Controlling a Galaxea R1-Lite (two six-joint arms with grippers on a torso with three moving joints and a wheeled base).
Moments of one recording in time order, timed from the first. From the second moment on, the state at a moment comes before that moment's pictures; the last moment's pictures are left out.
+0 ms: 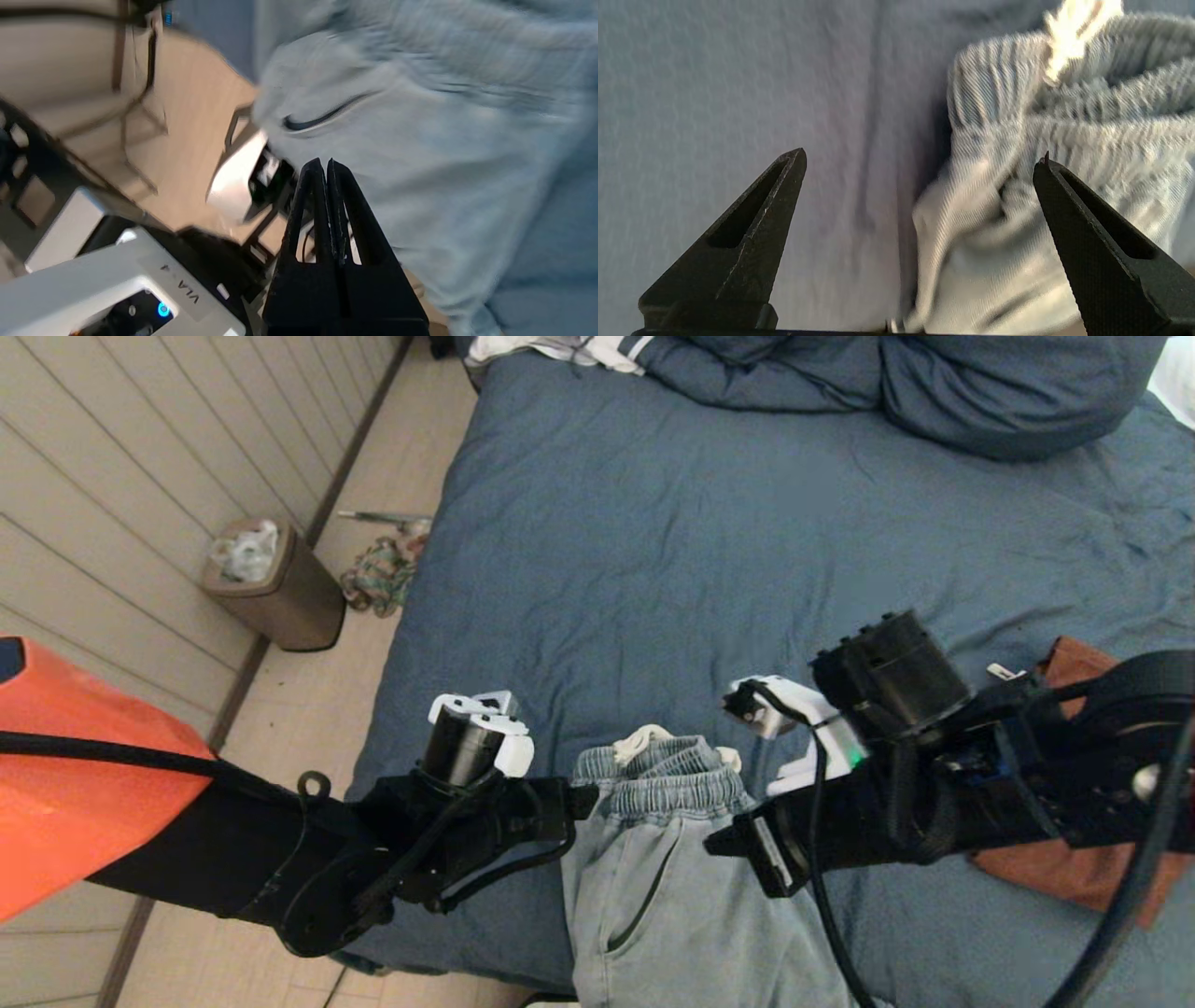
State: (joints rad) left arm -0.74 1.94 -0.86 -0.58 0.21 -0.48; right arm 0.67 1.65 -1.12 0.28 0.18 0.12
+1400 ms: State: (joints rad) left arm -0.73 2.01 -0.86 -0.61 0.20 -0.50; right arm 0.71 1.80 -1.19 0.27 0.04 0.13
